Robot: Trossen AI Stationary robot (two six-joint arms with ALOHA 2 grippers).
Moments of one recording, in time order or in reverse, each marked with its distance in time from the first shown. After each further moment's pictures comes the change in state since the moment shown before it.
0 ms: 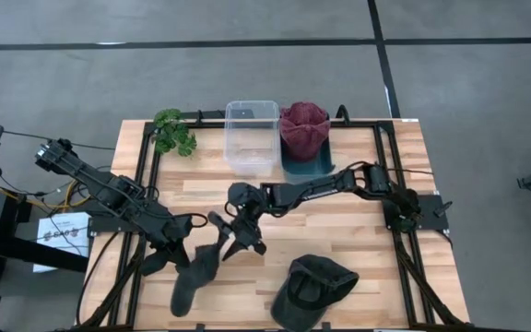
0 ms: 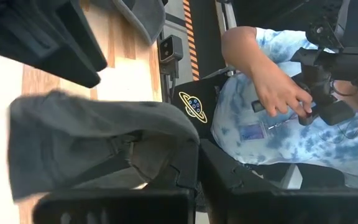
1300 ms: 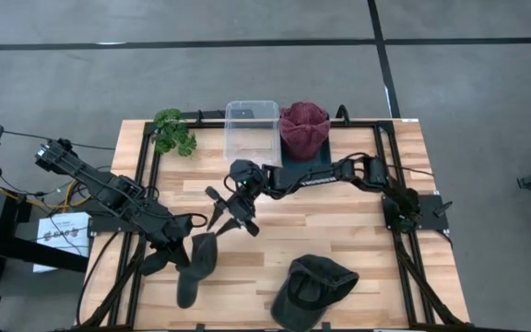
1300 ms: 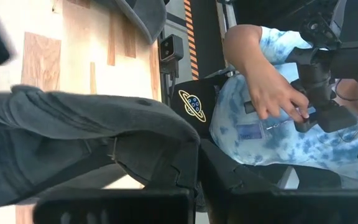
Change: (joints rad) left arm 0.000 0.000 0.000 0.000 0.000 -0.022; right arm -0.101 0.000 0.021 0.111 -0.031 0.158
